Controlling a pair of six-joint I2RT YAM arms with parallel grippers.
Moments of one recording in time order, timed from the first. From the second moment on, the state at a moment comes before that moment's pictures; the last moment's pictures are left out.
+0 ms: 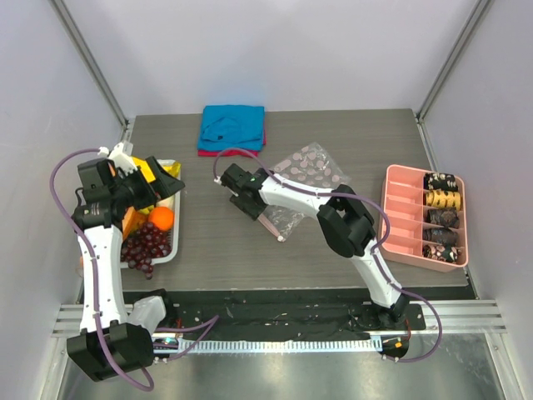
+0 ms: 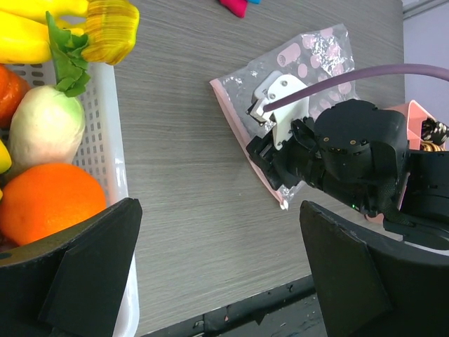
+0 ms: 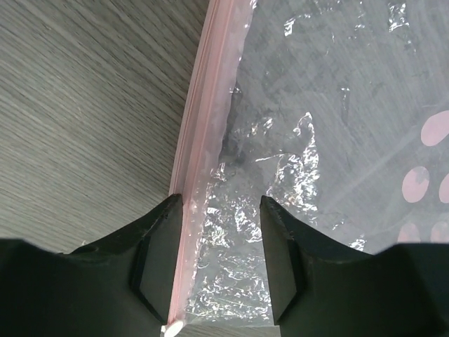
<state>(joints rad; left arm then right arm) 0.28 0.99 1.06 -0.72 0.61 -0.30 0.91 2.25 1.84 -0.78 0.31 -0.06</state>
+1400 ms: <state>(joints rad) 0.26 1.05 1.05 -0.63 0.74 -0.36 0.59 1.96 1.87 -0.82 -0.24 0.02</state>
